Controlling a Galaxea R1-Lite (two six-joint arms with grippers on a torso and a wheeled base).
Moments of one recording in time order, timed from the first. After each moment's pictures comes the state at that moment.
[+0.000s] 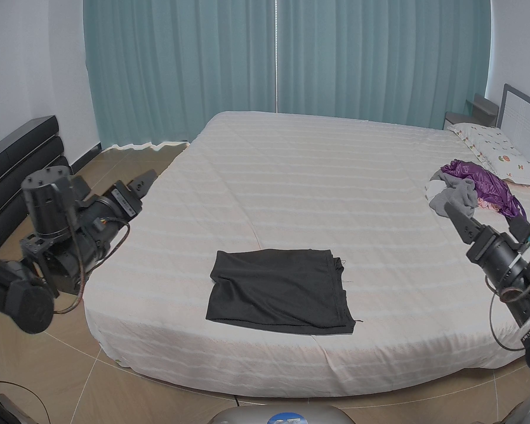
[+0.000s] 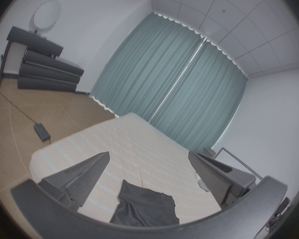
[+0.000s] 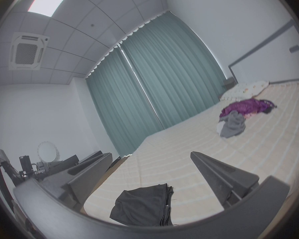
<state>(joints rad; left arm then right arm) -0.30 1.67 -0.61 -0.99 0.22 -0.62 0.24 1.61 -0.15 -1.53 -0.07 0.46</state>
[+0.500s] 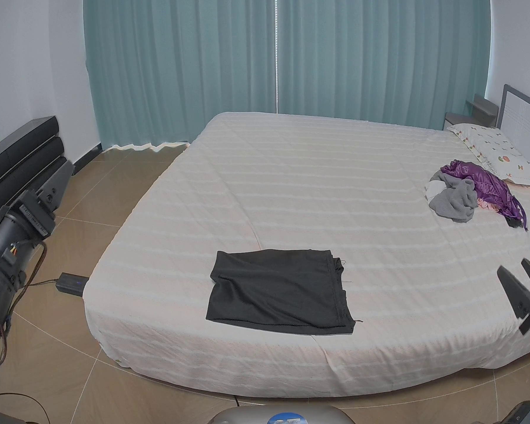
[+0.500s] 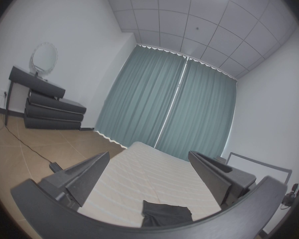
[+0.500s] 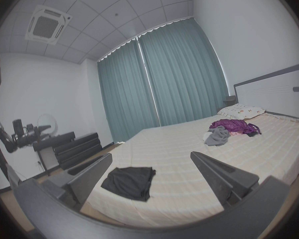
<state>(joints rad) -0.30 1.18 -0.36 -0.99 0.35 -0.35 0.26 0.86 -0.03 -0.85 -0.06 0.22</state>
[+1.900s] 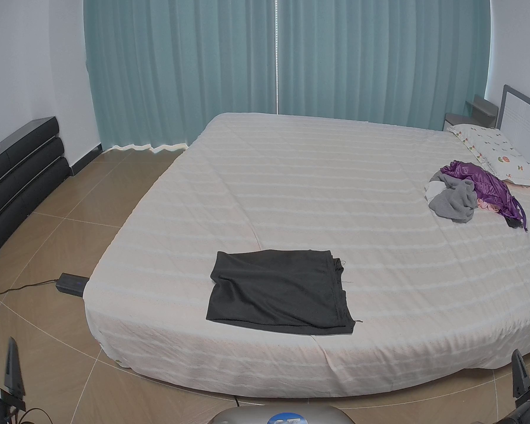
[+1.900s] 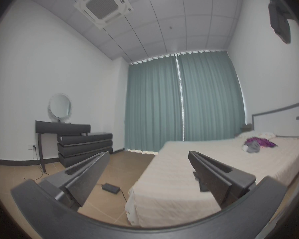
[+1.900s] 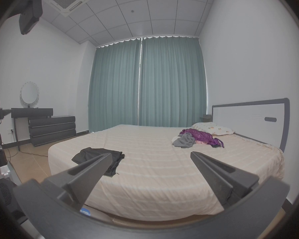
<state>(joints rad) 0.00 0.01 -0.02 -0.20 0.21 0.03 0.00 0.01 -0.02 -0.03 -0.02 -0.04</state>
